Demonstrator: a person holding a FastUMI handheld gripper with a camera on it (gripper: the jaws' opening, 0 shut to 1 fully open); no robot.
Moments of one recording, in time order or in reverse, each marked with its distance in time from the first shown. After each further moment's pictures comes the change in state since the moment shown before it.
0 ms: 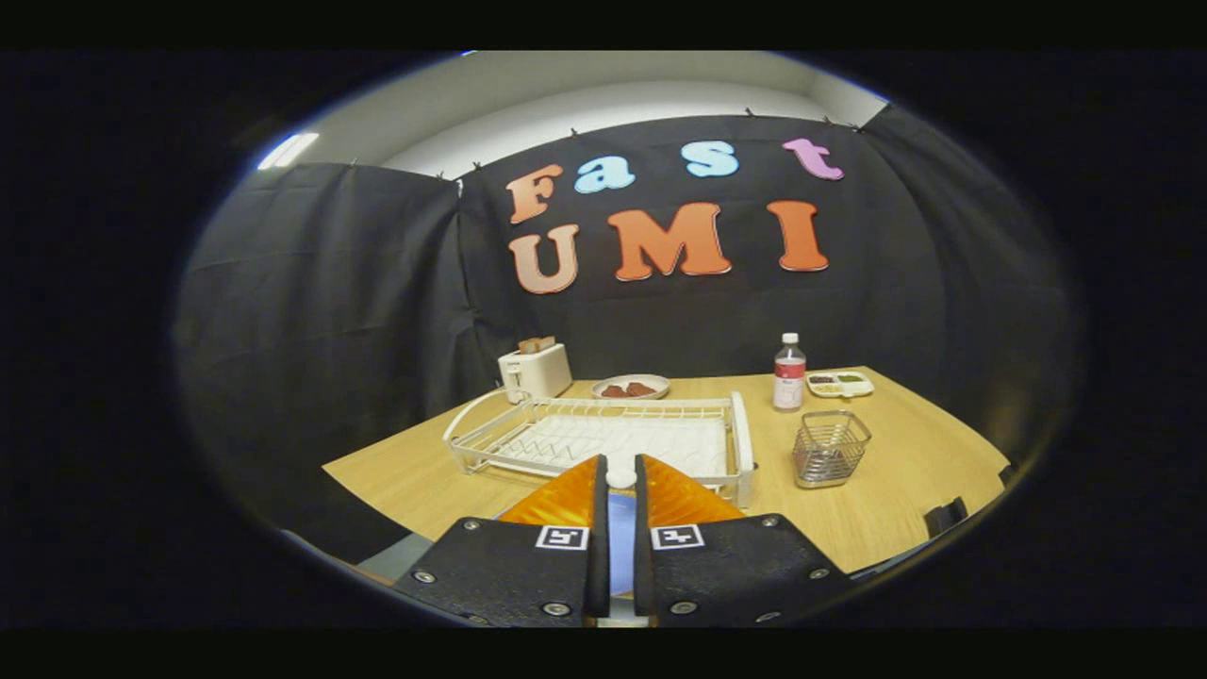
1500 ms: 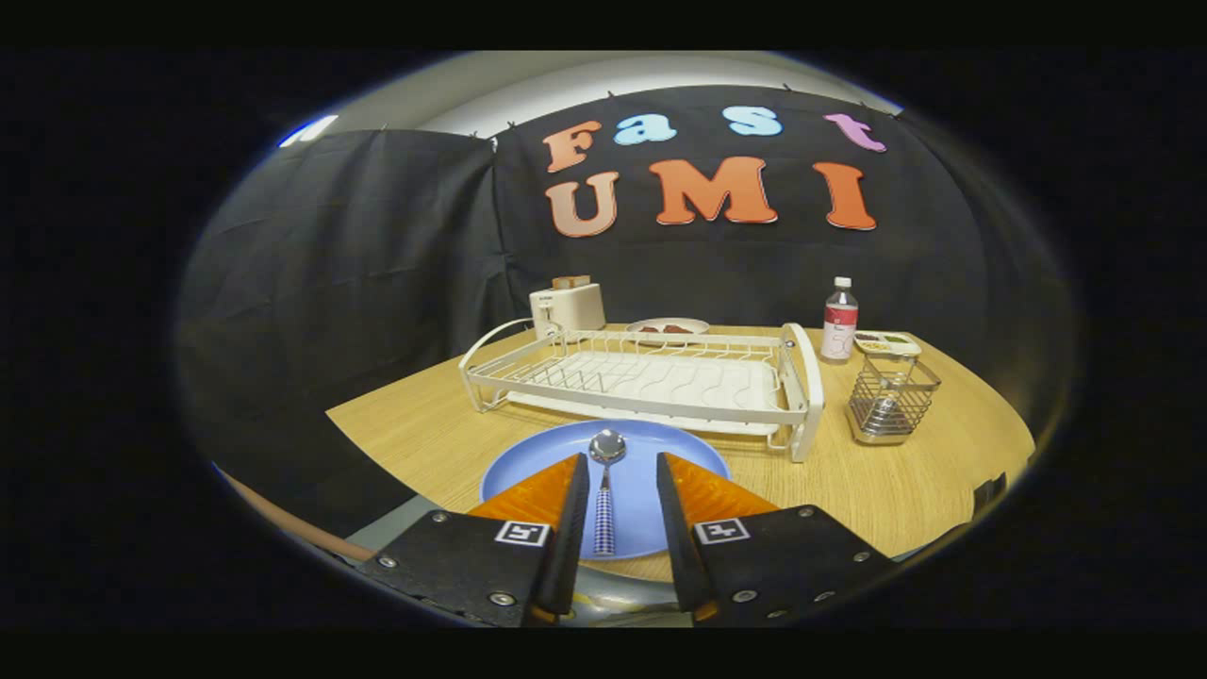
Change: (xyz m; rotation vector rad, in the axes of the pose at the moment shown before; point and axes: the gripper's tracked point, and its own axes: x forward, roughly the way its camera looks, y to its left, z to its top) arm 0.016 0.004 -0.080 -0.084 0.140 0.063
